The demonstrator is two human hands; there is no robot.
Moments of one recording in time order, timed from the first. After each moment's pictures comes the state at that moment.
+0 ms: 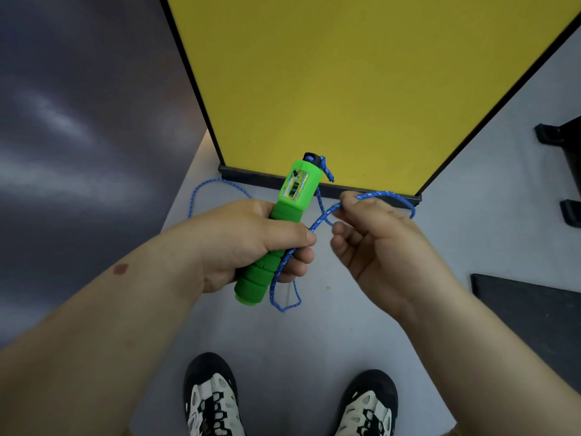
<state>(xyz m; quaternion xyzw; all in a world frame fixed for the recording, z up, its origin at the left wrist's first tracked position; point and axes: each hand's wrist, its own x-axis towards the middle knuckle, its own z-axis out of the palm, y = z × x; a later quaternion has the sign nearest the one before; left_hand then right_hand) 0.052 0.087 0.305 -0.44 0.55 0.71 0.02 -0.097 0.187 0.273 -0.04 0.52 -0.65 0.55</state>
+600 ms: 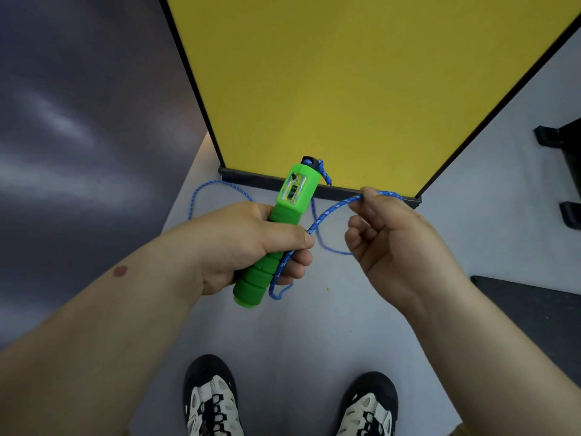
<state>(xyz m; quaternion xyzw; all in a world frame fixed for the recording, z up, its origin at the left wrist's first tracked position) 0.054 0.086 0.305 -0.45 0.54 0.71 0.02 -0.108 0.185 0.273 0.00 0.52 -0.68 0.51</state>
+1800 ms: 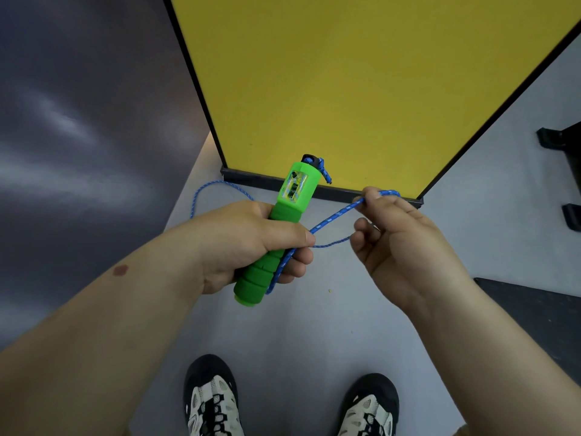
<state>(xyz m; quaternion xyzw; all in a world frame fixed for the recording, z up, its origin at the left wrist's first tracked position) 0.055 0.084 0.302 -0.44 0.55 0.71 0.02 -0.109 0.185 0.272 -0.01 0.55 -0.67 0.50</state>
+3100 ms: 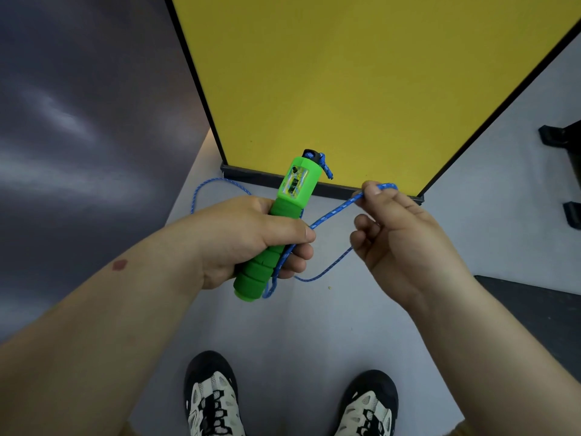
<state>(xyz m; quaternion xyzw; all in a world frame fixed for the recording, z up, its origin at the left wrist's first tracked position) 0.054 0.084 0.304 -0.44 0.55 0.71 0.01 -0.110 0.186 0.270 -0.04 0.56 -0.66 0.50</state>
